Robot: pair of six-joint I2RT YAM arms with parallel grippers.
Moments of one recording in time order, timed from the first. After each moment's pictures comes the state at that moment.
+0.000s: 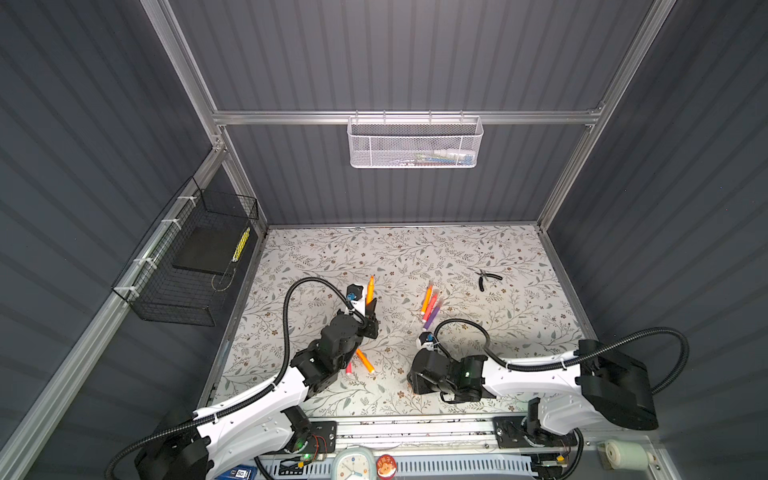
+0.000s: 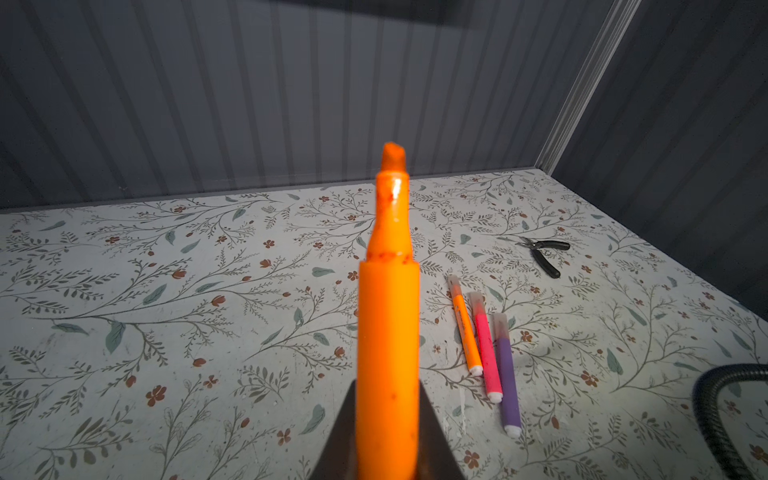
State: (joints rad) left arm -0.84 0.95 0.45 0.27 -0.41 -0.22; right arm 1.23 1.45 0.64 -0.19 0.16 1.01
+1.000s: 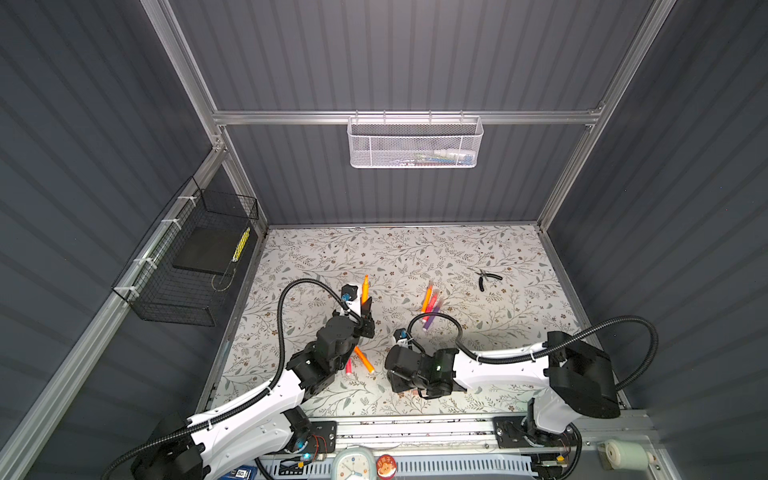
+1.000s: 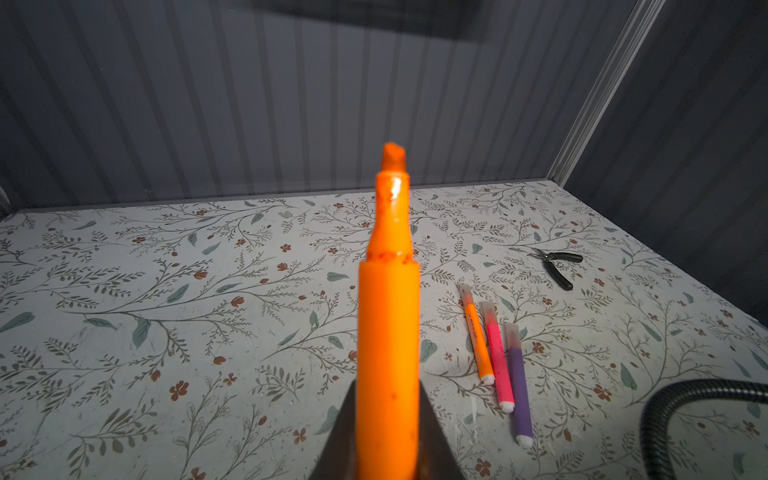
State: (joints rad) left arm -0.82 0.92 0.44 0.25 -0.44 -0.22; right arm 1.29 1.64 0.91 -0.33 0.20 0.95
